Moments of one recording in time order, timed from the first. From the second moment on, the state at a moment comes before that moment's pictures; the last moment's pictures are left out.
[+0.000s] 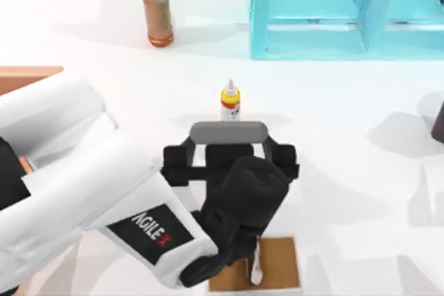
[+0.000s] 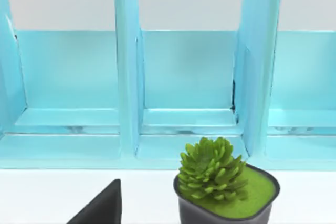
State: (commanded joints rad) left arm -0.96 2.13 0.80 0.87 -0.86 -0.37; right arm 0.00 0.00 0.00 0.00 0.00 0.00
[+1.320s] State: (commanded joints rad) left arm -0.77 2.38 1.10 0.89 -0.69 -0.27; right arm 0.00 0.00 0.00 0.00 0.00 0.00
